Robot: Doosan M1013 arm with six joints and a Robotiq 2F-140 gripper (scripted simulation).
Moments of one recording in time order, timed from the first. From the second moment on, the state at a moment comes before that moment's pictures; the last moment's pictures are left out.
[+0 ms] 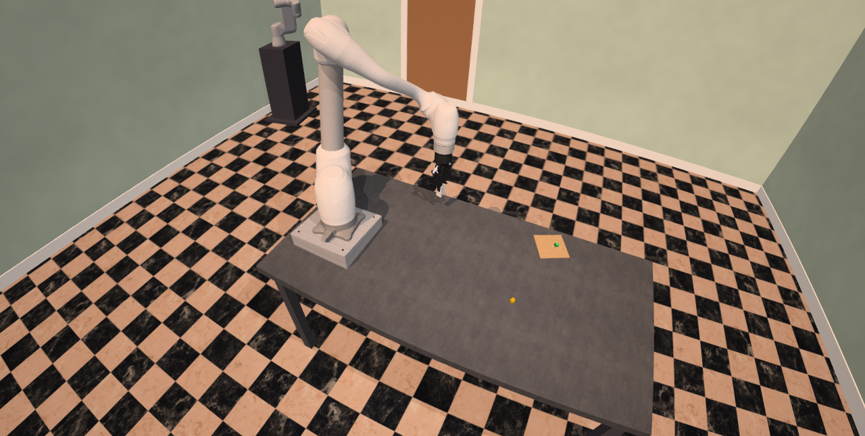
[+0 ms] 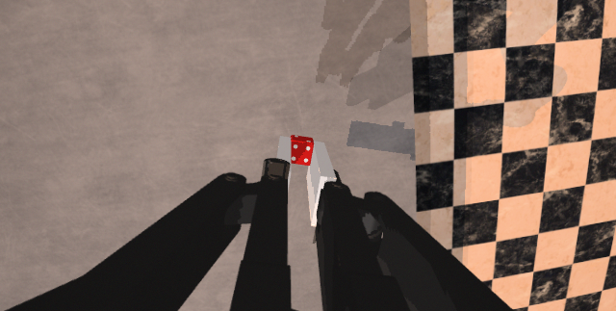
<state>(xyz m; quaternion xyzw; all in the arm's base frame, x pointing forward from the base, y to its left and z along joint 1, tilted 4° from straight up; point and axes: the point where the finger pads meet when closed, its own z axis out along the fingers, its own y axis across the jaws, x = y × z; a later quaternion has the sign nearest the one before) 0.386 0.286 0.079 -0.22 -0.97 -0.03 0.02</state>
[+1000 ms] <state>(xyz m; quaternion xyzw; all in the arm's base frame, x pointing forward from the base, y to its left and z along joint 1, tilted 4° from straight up) 0.383 0.289 0.078 0.19 -0.98 -0.03 0.01</state>
